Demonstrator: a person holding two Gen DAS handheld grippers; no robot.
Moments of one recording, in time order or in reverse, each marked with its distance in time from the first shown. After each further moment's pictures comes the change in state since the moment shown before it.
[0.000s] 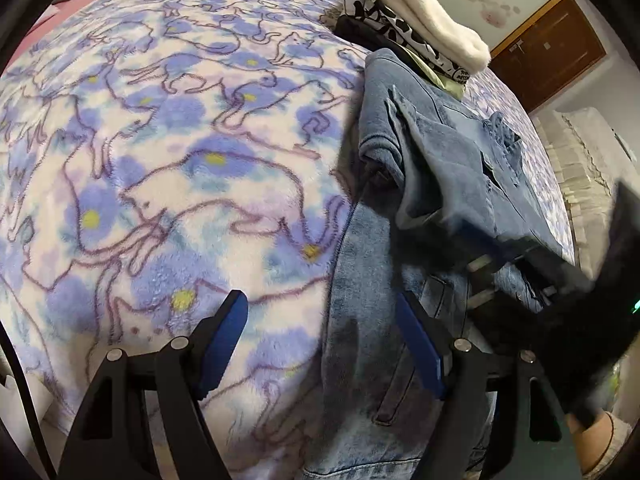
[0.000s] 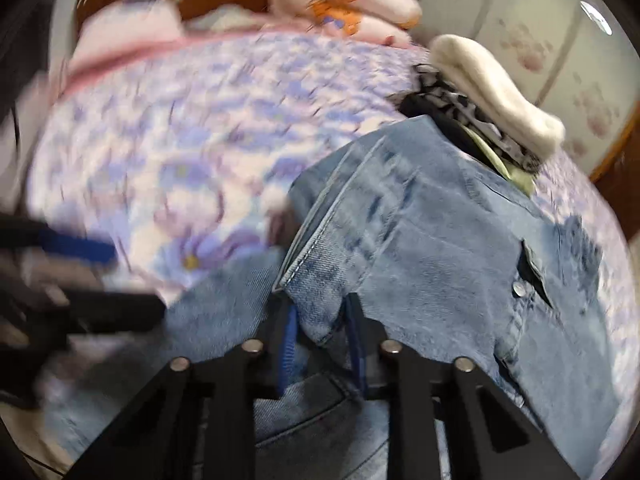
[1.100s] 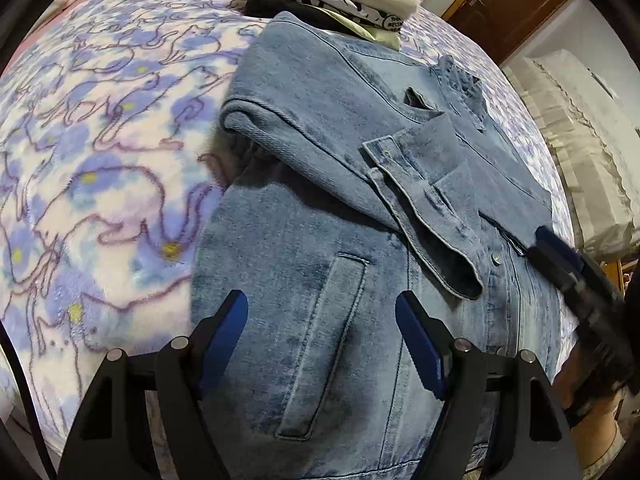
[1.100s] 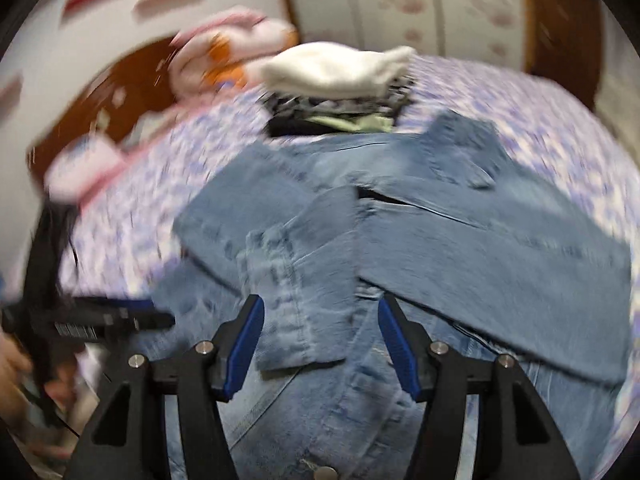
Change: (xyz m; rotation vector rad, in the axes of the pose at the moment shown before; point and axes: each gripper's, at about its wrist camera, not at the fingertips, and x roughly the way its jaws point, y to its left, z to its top) left arm 0.032 -0.083 -0.004 0.166 0.064 -0.013; right arm -0.085 -0.113 -0.082 0.273 -0.042 0.007
